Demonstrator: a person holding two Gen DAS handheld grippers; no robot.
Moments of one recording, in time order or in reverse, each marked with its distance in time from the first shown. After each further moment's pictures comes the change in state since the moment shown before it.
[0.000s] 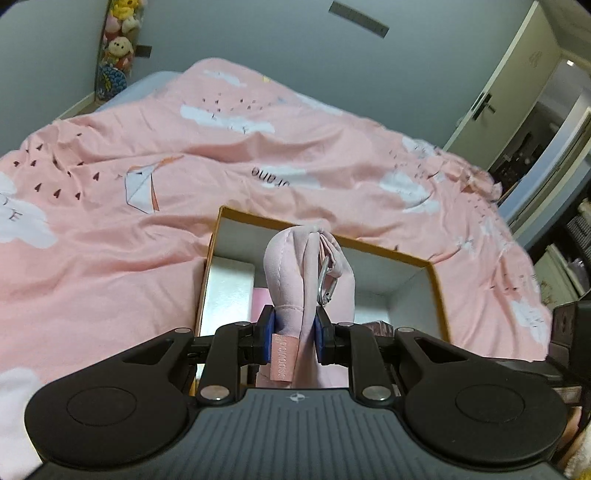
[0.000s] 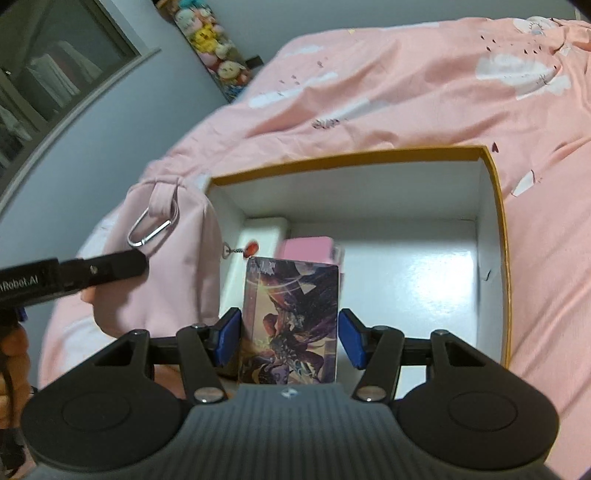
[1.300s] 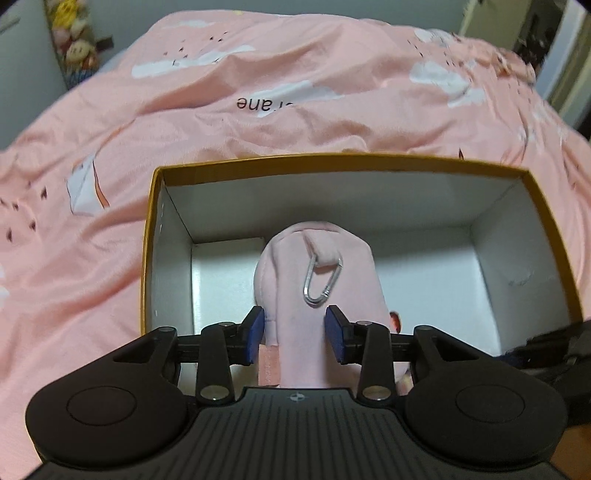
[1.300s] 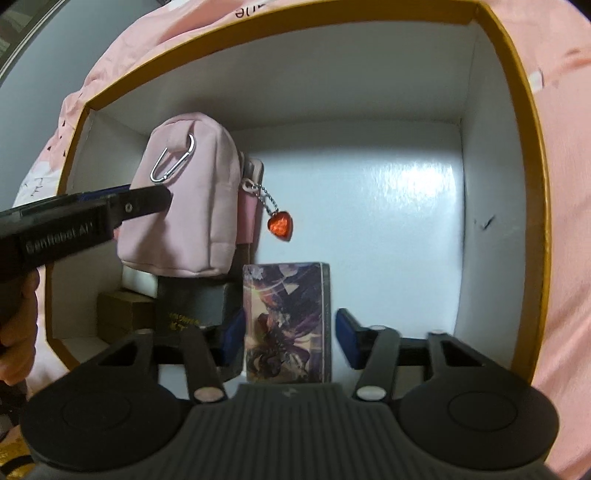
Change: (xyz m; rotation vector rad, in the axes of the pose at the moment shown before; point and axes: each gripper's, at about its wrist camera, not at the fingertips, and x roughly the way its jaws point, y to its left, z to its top) left arm 0.119 -0.018 0.000 0.295 0.233 0.183; right arm 0.084 -0.058 0.002 0.096 0.345 -0.081
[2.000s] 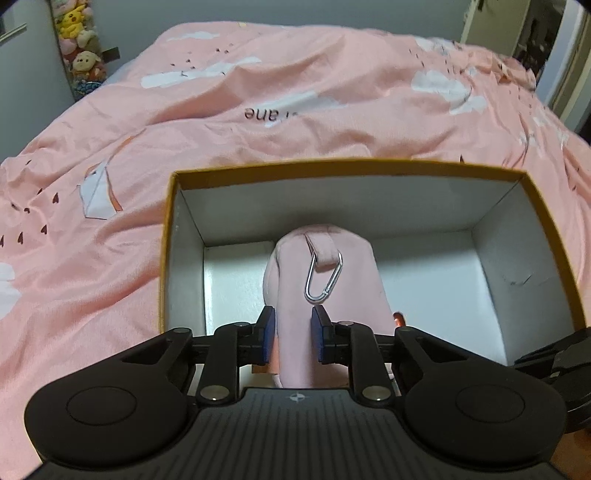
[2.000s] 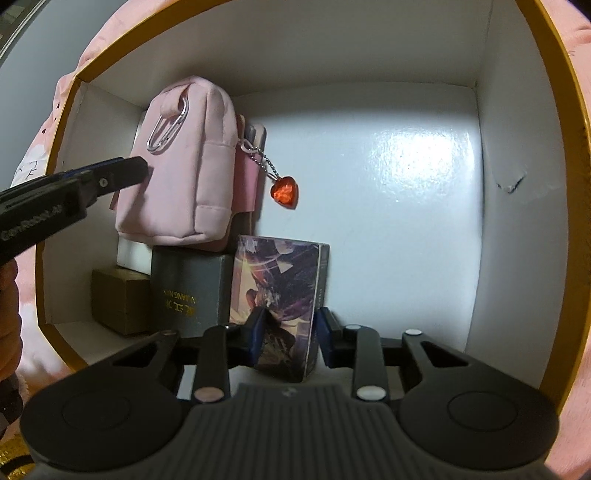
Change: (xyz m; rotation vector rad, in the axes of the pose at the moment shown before) left arm -0.009 0.006 -0.005 -0.029 -0.051 0.011; right arm 0.016 0.013 -0.005 0.006 0.063 -0.005
